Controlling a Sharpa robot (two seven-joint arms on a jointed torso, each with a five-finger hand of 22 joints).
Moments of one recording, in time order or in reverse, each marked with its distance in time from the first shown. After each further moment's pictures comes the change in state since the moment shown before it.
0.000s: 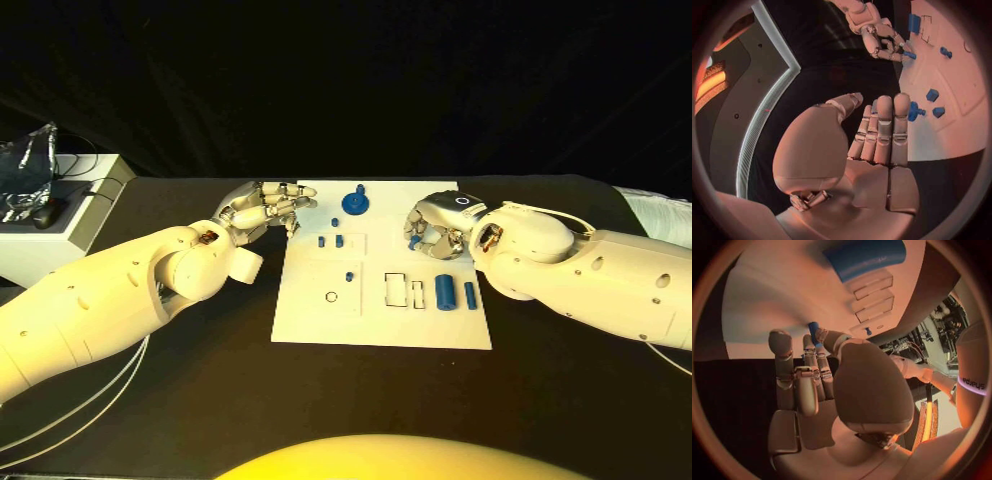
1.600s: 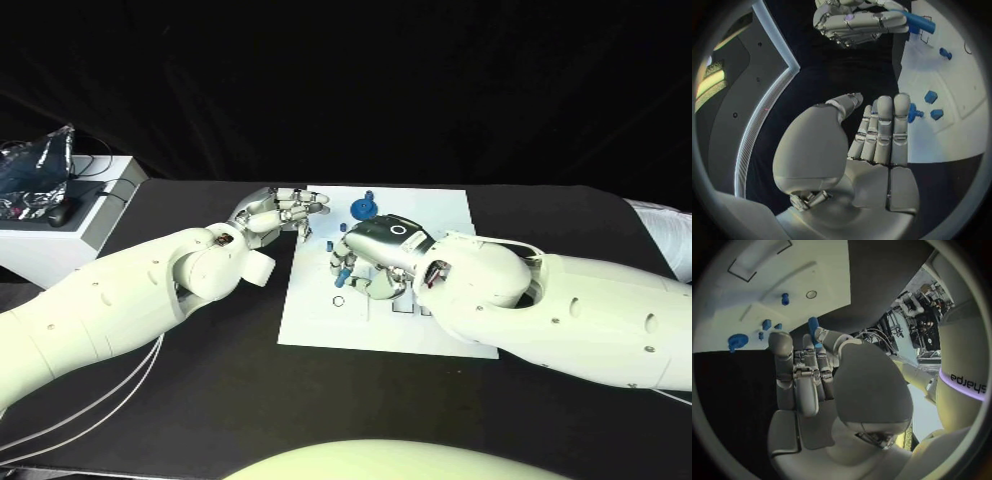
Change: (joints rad) left arm -0.001 0.027 0.000 -0.031 0.000 0.011 -0.017; left_hand 0.000 0.000 0.000 0.000 0.000 -0.004 0.004 0.000 -0.001 -0.004 0.004 0.000 0.000 -0.004 0.004 0.000 0.000 0.000 -0.004 0.004 0.000 0.000; right arm 0.000 0.101 -0.008 0.279 -0.045 -0.016 -0.040; right_hand -0.002 0.002 0.004 -0.012 0.000 -0.002 0.002 0.009 0.004 0.000 0.000 -0.006 0.028 0.000 0.000 0.000 0.000 0.000 0.000 0.000 0.007 0.000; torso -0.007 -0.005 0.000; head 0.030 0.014
